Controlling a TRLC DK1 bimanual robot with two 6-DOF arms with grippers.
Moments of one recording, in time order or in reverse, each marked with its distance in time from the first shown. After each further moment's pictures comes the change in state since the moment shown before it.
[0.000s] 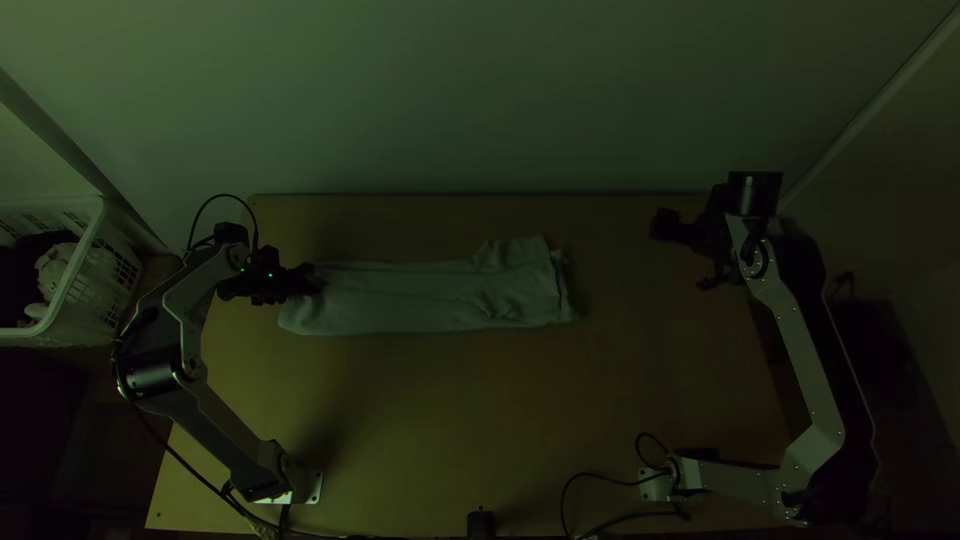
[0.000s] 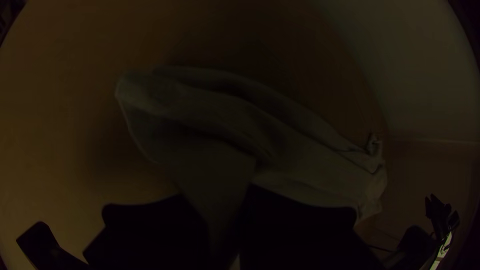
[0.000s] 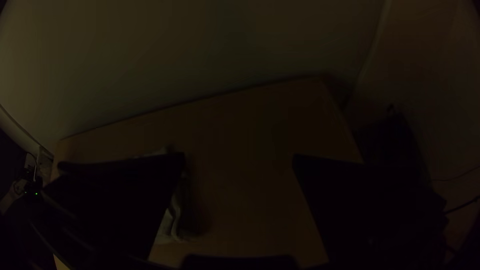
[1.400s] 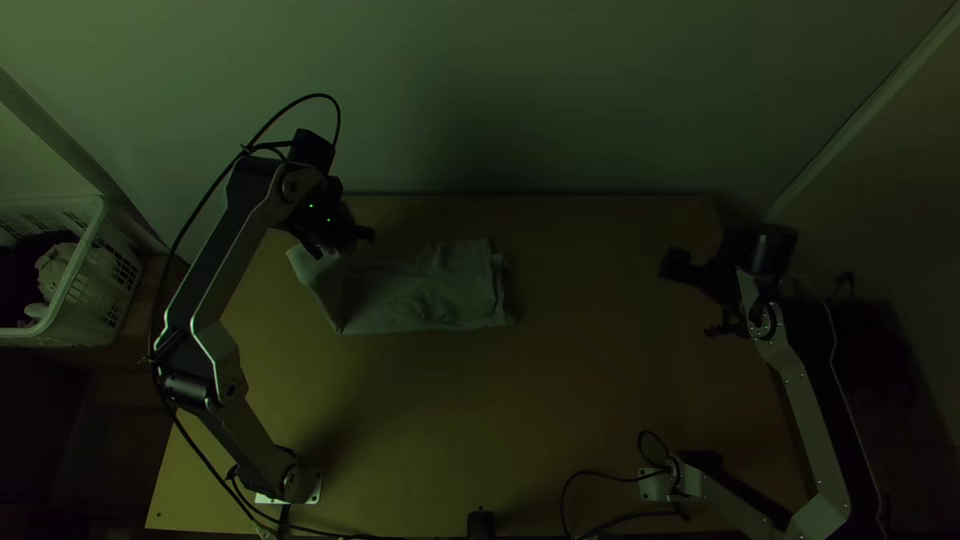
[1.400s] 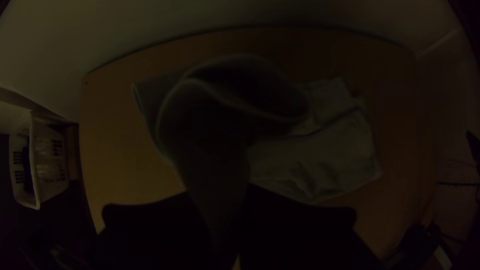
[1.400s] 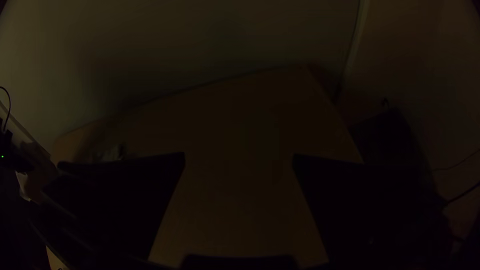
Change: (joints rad) left arm -0.559 -0.039 0.713 -0.636 -0.554 -0.055; right arm -0.039 -0.260 -0.311 0.091 0.000 -0.003
